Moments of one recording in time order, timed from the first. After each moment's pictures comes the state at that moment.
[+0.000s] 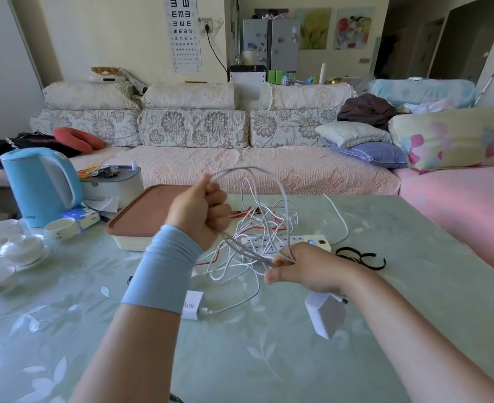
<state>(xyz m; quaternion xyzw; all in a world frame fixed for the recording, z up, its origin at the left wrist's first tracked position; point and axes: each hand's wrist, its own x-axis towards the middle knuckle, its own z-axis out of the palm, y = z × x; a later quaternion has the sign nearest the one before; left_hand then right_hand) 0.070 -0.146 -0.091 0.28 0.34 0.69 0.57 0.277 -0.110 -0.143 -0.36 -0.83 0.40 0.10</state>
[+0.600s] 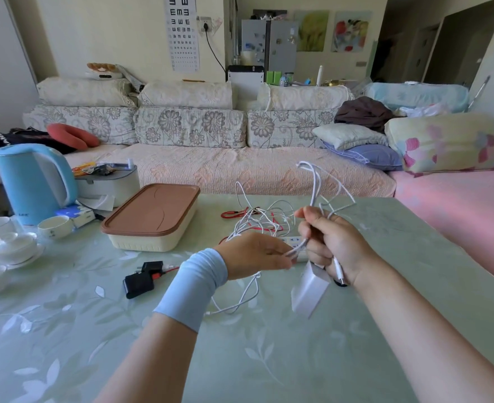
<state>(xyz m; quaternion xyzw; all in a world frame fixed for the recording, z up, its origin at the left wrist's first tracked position) 0.110 -0.142 -0.140 0.72 0.53 0.25 0.37 0.287 -0.088 -0.138 -0.24 -0.49 0.72 0.44</state>
